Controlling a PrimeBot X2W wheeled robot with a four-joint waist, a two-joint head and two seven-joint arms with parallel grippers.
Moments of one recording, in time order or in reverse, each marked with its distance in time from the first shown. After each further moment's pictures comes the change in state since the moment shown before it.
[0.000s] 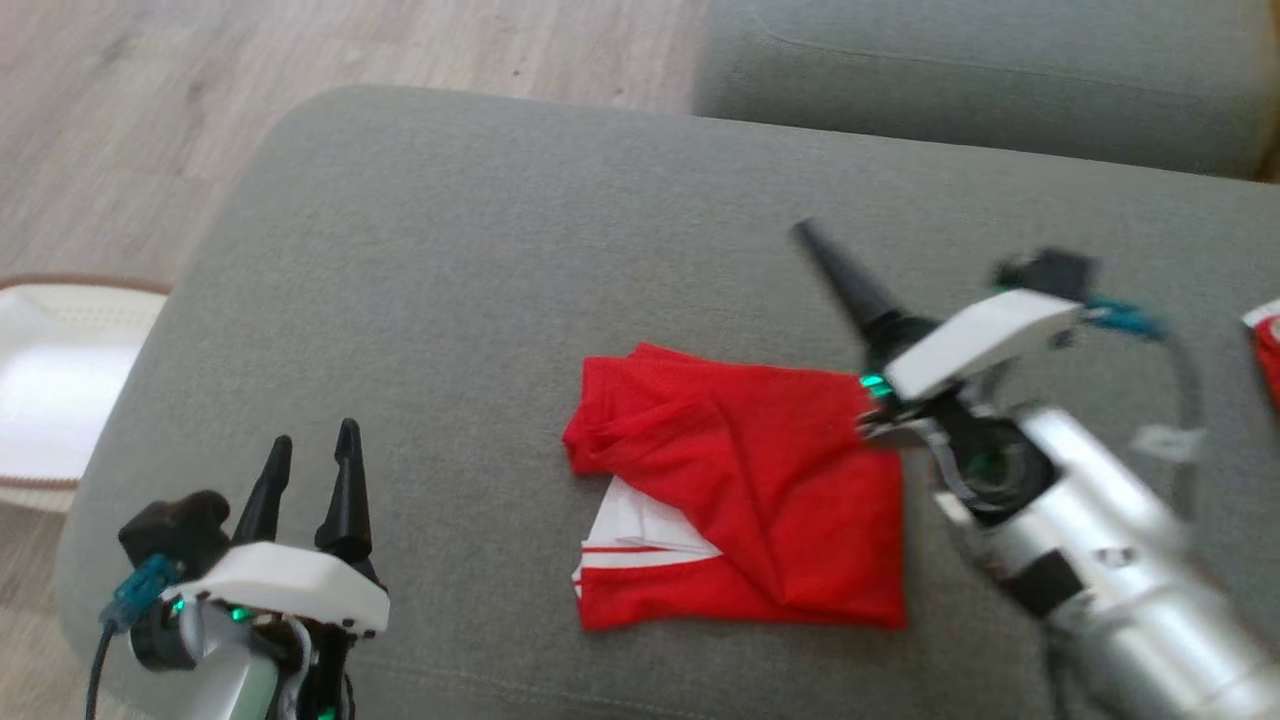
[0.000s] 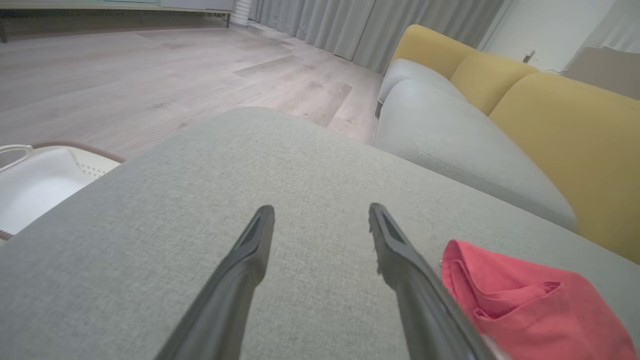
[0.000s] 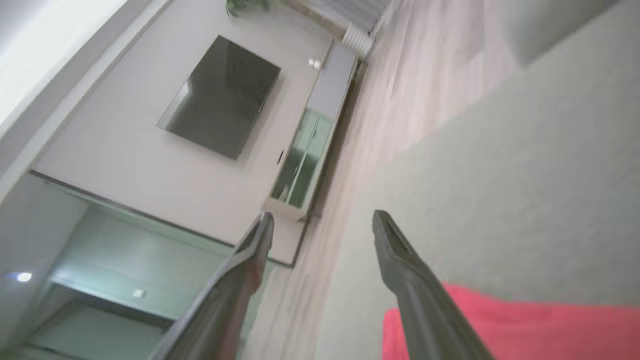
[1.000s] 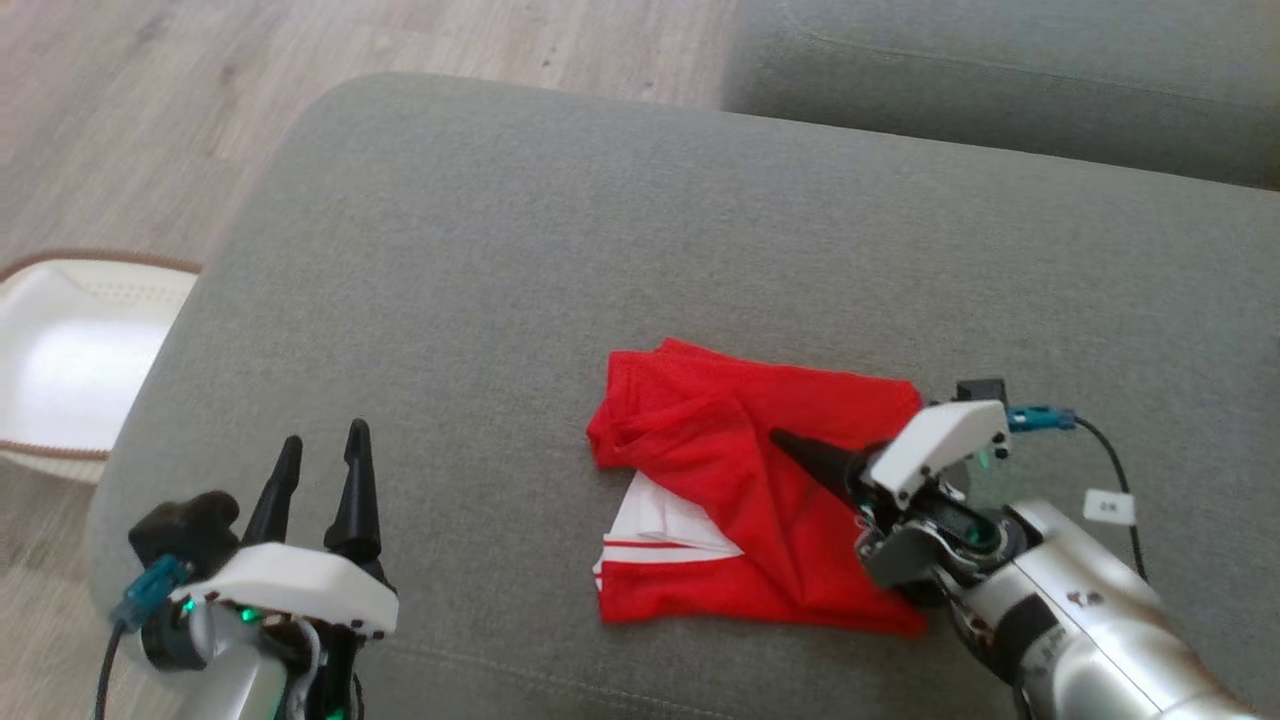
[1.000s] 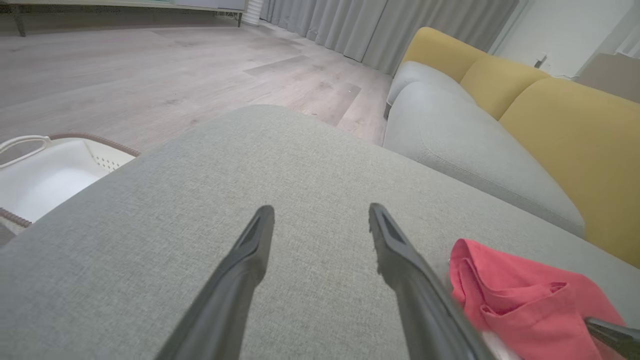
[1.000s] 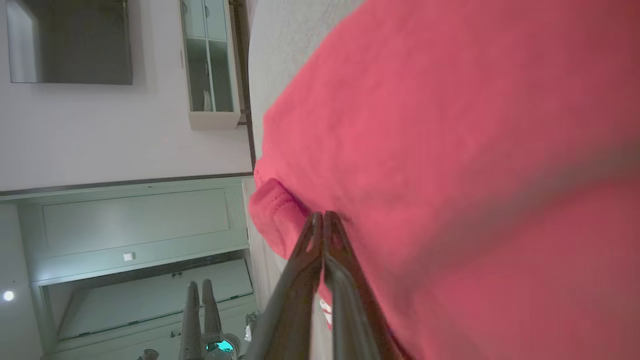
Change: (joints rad) left arm 0.001 -0.012 -0.004 -0.006 0.000 -0.001 0.001; right arm 0.027 0.018 0.036 0.333 0.144 0.000 0.364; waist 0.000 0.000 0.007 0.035
